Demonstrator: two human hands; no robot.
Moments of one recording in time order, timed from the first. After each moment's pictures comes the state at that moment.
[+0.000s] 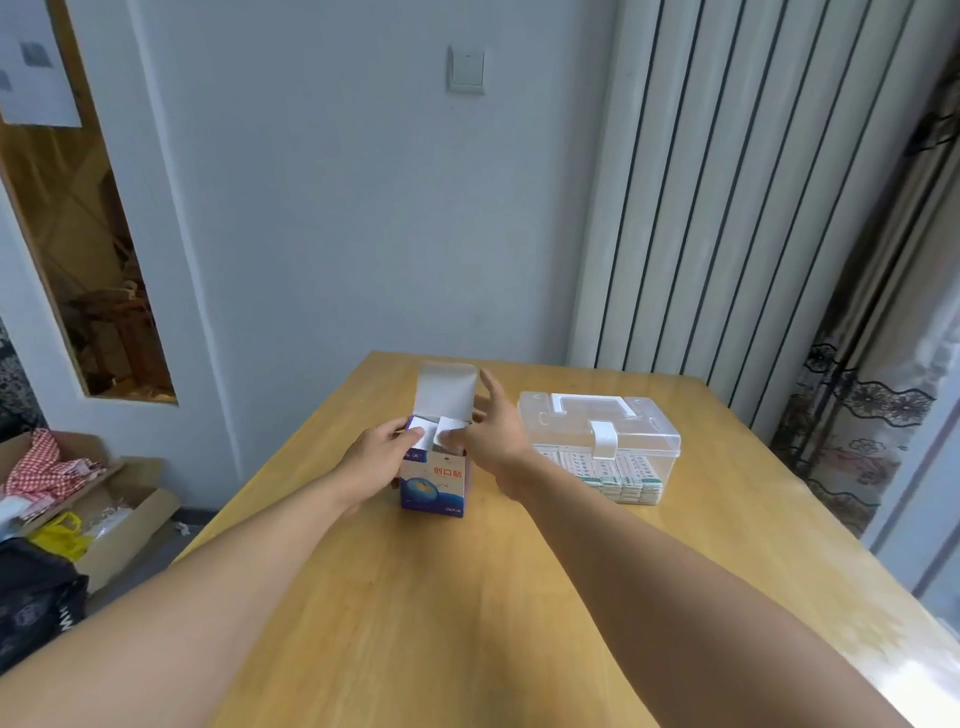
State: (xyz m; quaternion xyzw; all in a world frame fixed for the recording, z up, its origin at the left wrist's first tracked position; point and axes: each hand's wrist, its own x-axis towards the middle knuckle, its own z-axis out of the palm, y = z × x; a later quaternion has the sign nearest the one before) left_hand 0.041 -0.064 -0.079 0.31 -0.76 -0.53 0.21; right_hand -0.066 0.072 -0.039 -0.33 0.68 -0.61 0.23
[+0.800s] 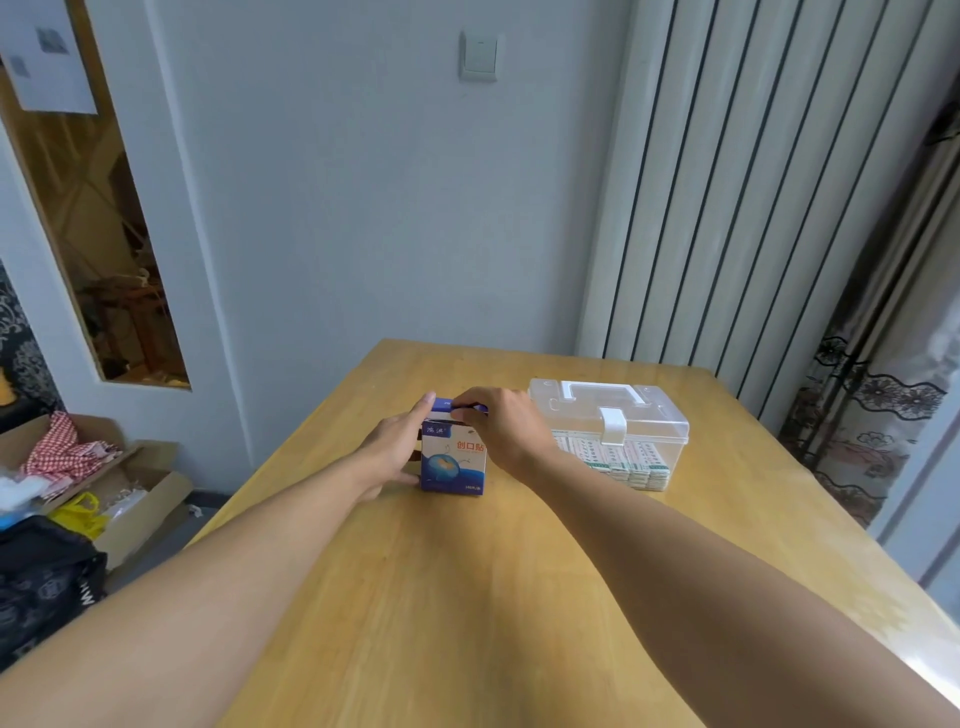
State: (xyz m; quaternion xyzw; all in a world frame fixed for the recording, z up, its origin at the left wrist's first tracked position) left_hand 0.052 -0.039 -0.062 0.33 -0.70 -0.61 0.16; right_hand -0.068 0.077 -0.040 -0.50 0.81 -0.30 -0.02
